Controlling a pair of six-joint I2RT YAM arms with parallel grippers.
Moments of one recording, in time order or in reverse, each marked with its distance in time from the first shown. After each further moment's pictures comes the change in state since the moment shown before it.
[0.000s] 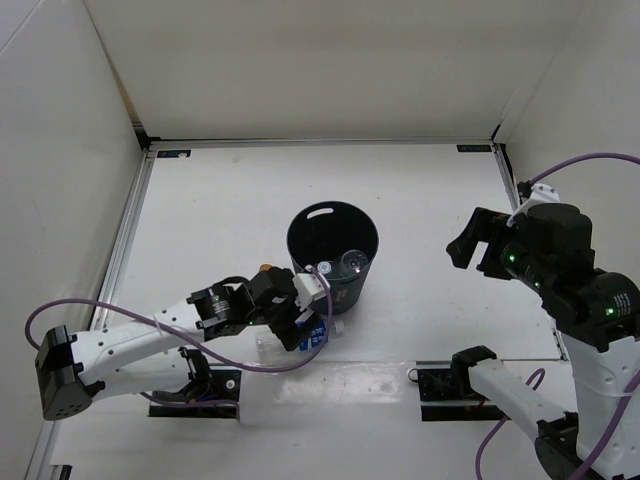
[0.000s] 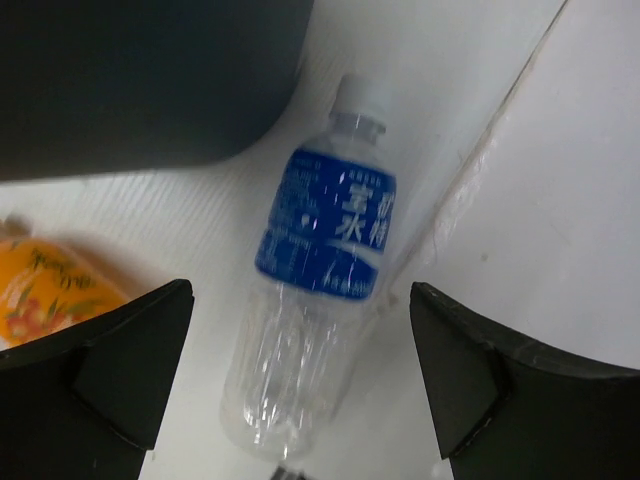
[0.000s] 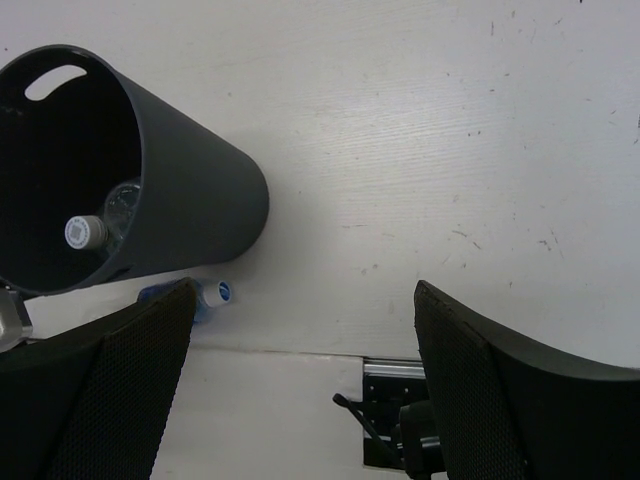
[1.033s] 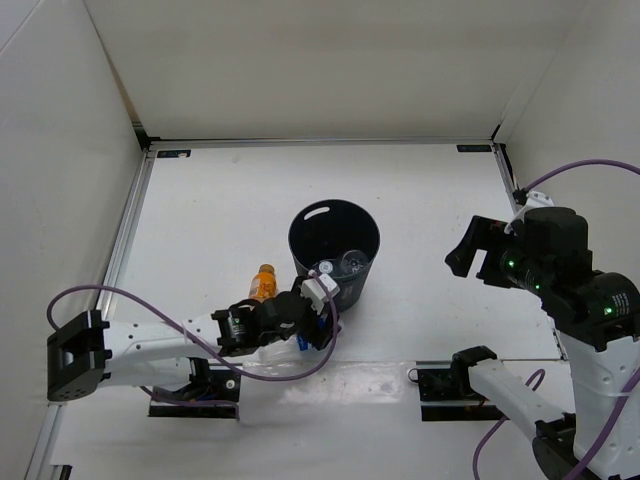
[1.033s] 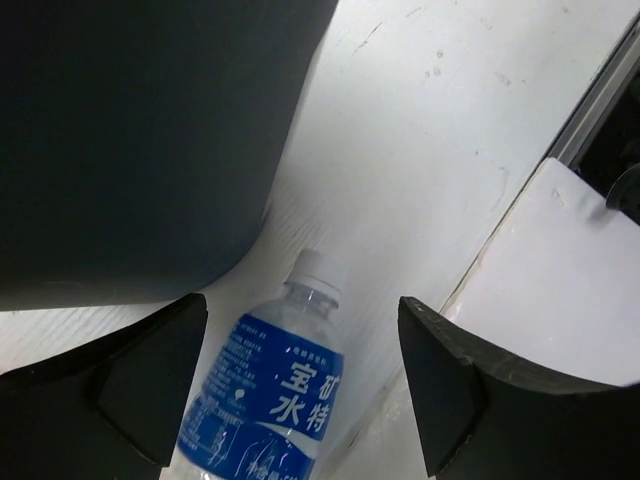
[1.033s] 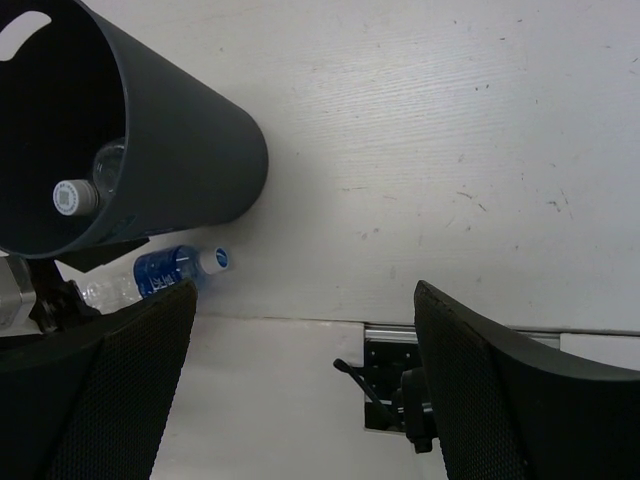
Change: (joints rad) left arm -0.150 0.093 -0.239 0.606 -0.220 -0.224; right arm -0.024 -0.002 -0.010 -0.074 -0.053 0.002
